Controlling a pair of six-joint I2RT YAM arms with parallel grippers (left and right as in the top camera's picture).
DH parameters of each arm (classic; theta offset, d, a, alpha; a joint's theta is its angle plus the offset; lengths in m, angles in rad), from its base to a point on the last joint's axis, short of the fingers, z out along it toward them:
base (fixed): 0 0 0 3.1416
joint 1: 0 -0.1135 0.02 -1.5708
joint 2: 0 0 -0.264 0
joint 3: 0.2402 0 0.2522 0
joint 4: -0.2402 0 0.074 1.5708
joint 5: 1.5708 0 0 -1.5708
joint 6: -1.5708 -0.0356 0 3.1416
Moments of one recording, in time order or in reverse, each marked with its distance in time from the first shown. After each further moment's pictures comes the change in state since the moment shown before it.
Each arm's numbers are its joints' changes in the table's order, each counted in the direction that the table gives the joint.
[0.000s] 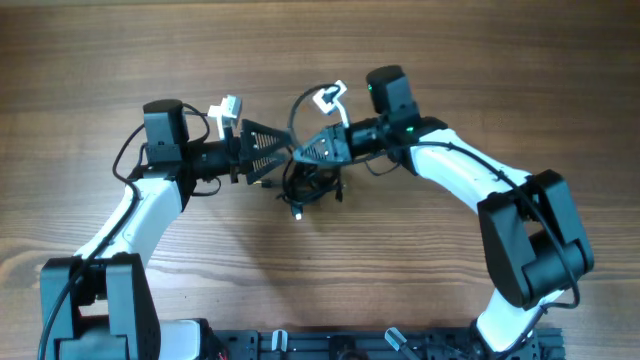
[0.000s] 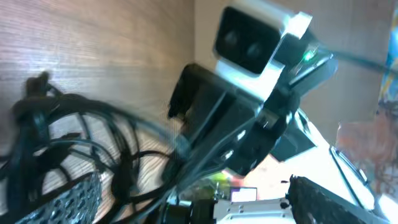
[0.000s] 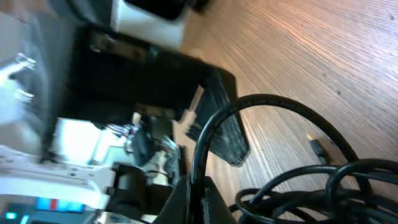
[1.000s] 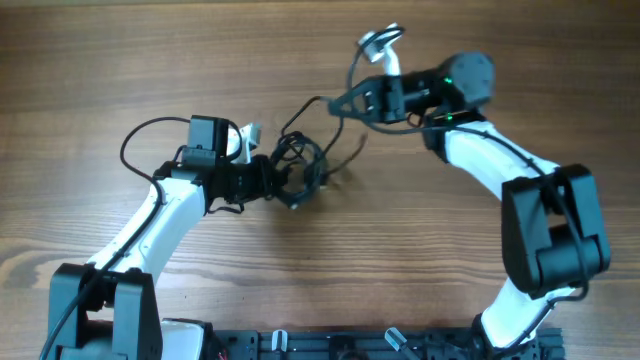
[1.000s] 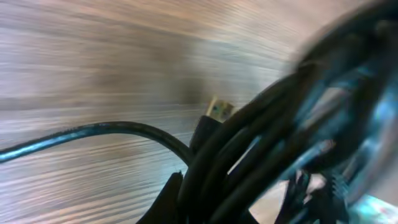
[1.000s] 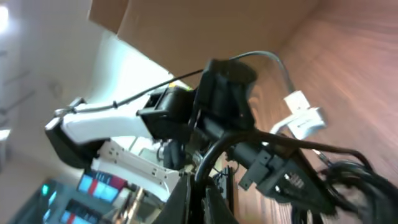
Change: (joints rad) left arm 0.180 0.035 0.031 -0.445 -0.791 -0.294; right arm 0.204 -0.006 -0.026 1.225 -0.299 -1.047
